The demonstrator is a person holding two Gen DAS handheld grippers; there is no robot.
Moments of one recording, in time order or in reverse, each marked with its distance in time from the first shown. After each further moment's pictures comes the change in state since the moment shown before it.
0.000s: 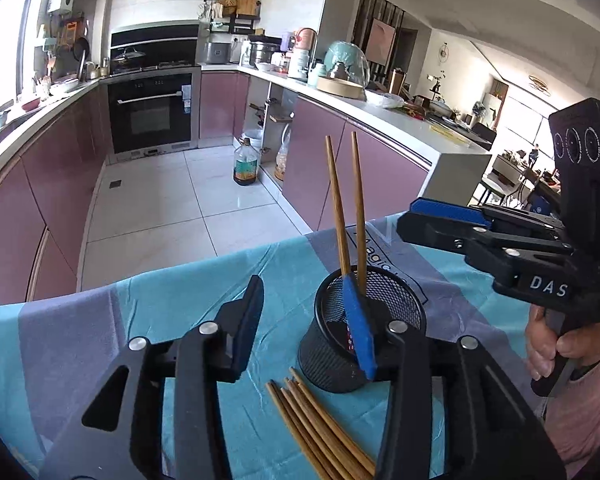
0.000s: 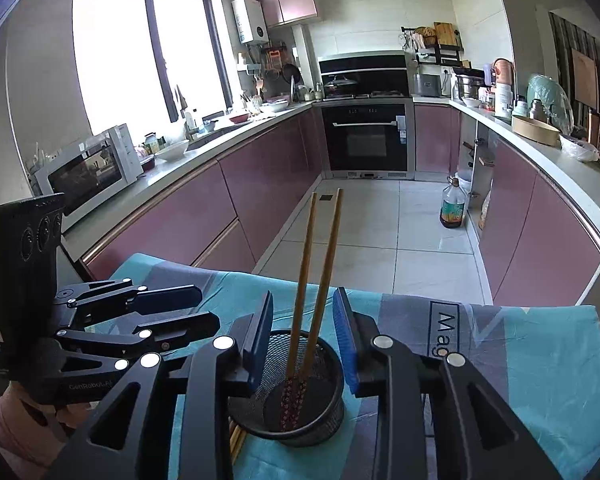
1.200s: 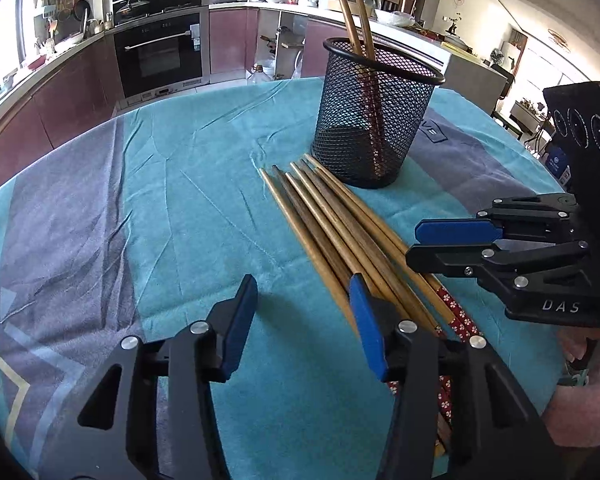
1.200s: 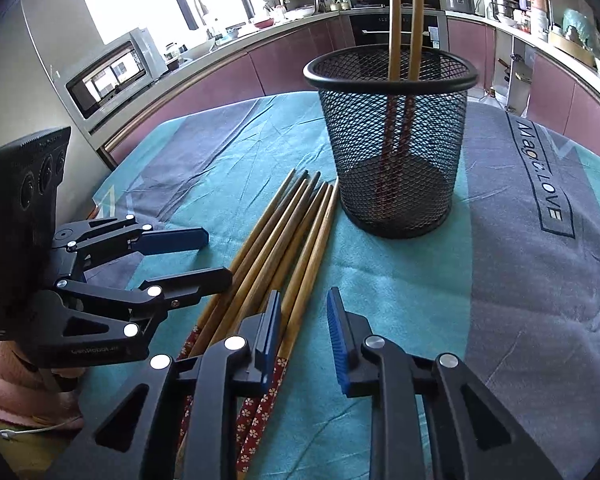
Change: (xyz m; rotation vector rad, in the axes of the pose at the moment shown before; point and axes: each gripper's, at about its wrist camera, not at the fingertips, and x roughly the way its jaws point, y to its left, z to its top) left arm 0.002 0.010 -0.167 0.007 0.248 0.050; right arm 0.037 0.047 -0.141 0.015 0.336 0.092
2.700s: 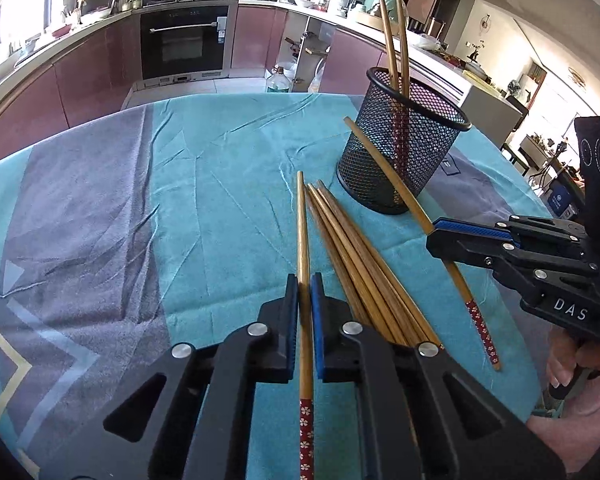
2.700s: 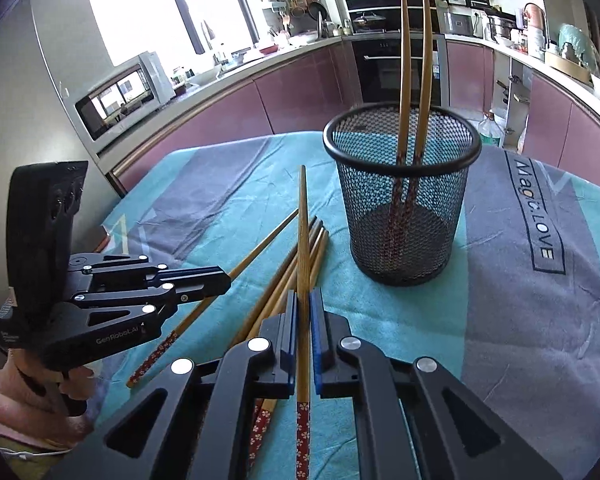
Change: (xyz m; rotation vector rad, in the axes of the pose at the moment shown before) left arm -0.013 0.020 0.011 -0.140 -0.025 -0.012; right arm -0.020 0.009 0.018 -0.013 -0.104 0.010
